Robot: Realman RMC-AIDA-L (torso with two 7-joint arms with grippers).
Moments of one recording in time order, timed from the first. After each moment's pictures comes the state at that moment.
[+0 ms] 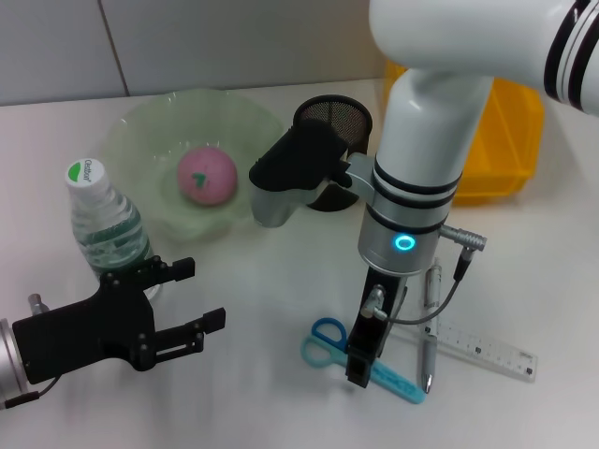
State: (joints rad) left arm -0.39 -2.06 0.86 0.45 1.75 1.53 -0.98; right arm 1.16 2.09 -1.79 -0.58 -2.29 -1.48 2.68
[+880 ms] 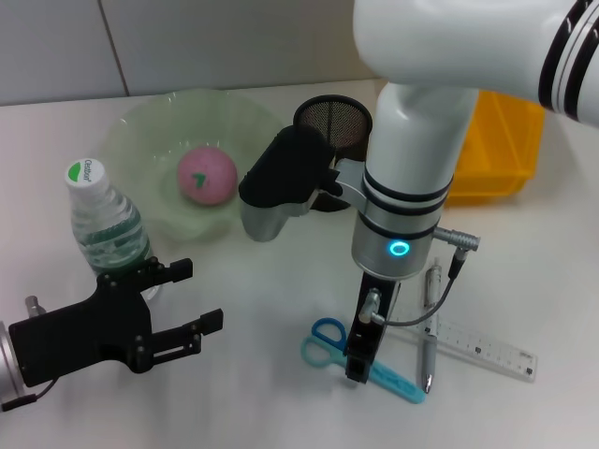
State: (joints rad) left arm -0.39 -2.06 0.85 0.45 1.75 1.55 -0.98; right arm 1.15 2.09 -1.87 -0.65 -2.28 -1.47 2.69
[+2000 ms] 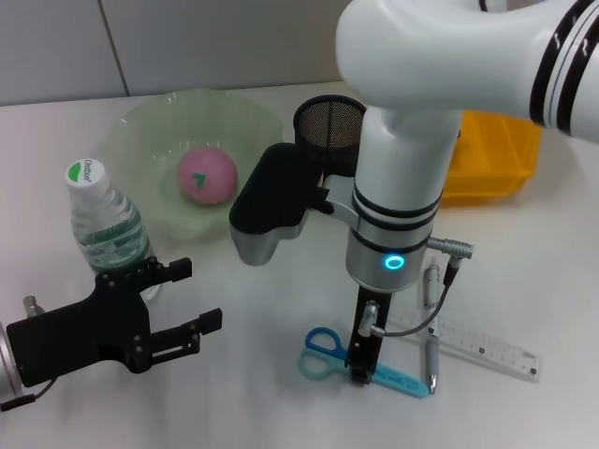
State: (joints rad) left arm -0.39 -2.06 0.85 0.45 1.75 1.56 -0.98; right arm 1.15 2.09 -1.98 -0.68 -2.25 -1.44 2.68
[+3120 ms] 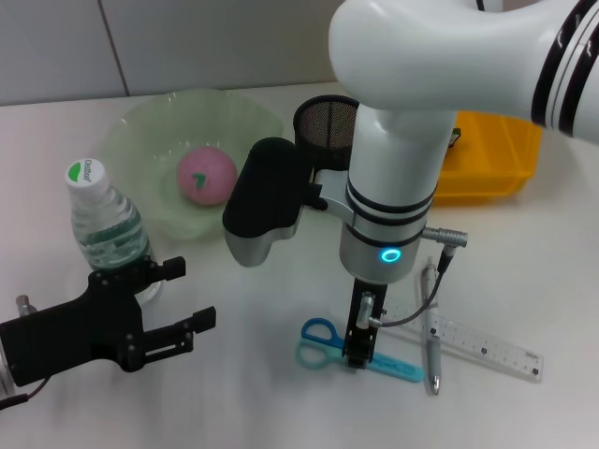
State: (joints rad) left arm -0.38 -2.05 0.85 0.45 1.75 1.57 -1.00; right arm 1.13 2.09 -1.97 -0.75 -2.30 -1.44 2.65
